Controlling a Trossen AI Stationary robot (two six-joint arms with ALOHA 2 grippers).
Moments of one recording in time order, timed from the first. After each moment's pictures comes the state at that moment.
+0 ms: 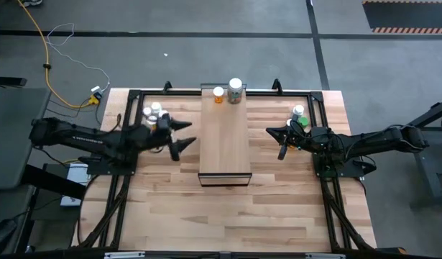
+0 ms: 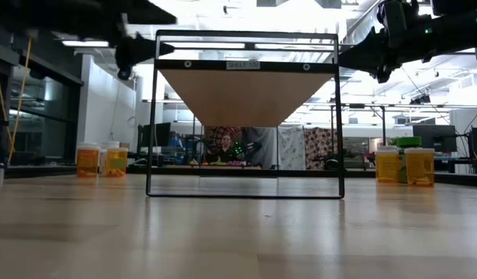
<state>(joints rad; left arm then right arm) 0.08 0.86 0.34 0.50 -0.34 -0.24 0.00 0.71 0.27 0.38 0.39 0.09</state>
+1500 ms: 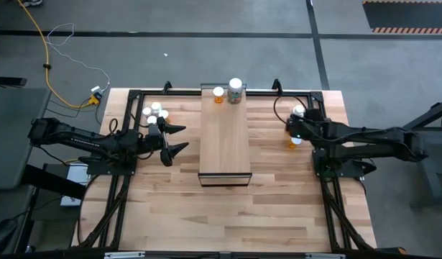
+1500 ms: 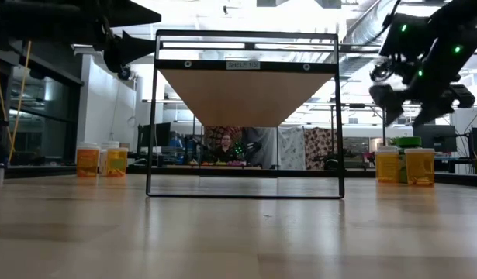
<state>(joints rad) 0.03 0.77 0.22 0.63 -0.35 -0.14 -0.28 0.86 0.50 -0.81 0.88 1.10</state>
